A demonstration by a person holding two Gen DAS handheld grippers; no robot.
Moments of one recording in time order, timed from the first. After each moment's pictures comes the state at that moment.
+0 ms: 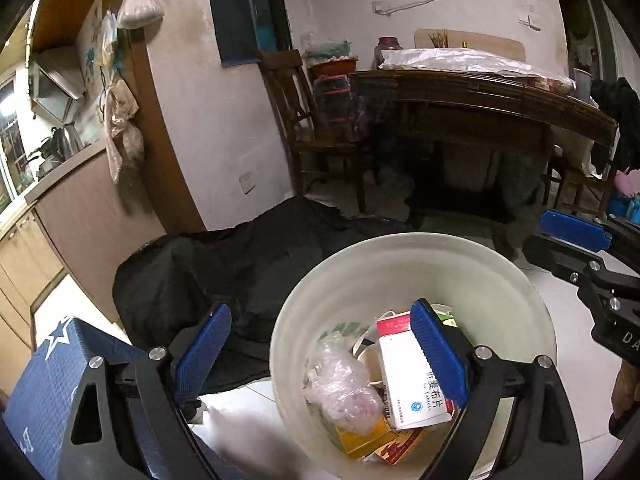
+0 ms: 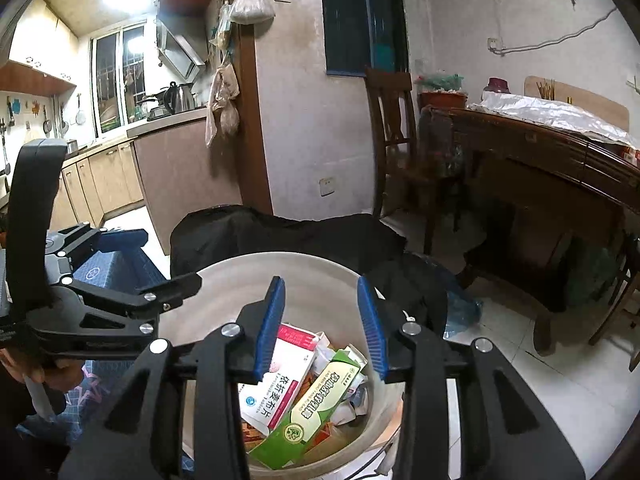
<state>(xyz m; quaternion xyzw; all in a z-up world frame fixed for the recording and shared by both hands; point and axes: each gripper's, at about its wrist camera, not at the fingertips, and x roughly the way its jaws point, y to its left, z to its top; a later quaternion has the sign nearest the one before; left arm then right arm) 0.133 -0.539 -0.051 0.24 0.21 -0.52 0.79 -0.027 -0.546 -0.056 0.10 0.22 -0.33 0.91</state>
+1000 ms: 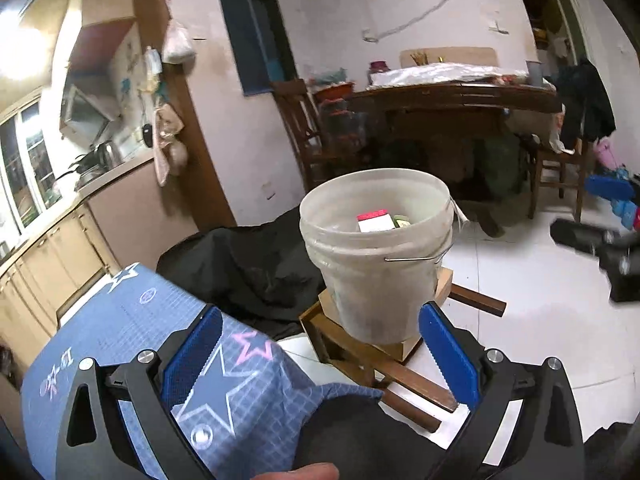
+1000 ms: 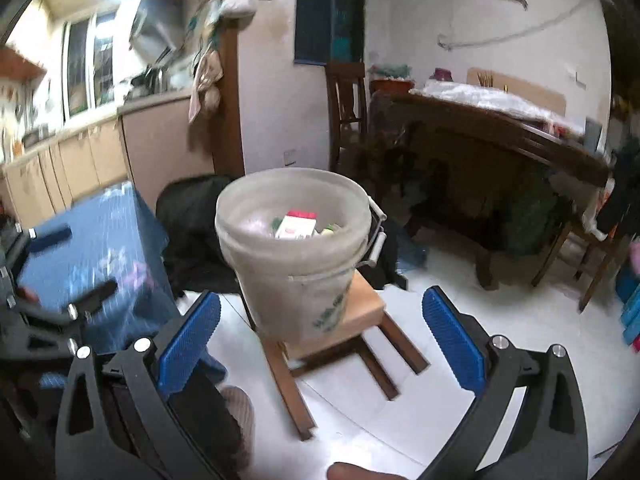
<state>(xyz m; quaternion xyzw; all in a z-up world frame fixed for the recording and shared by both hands) 0.020 -0.265 -0.055 0.24 0.15 -0.52 0.81 -0.147 -0.329 -0.063 0.07 0.26 -0.43 0.86</state>
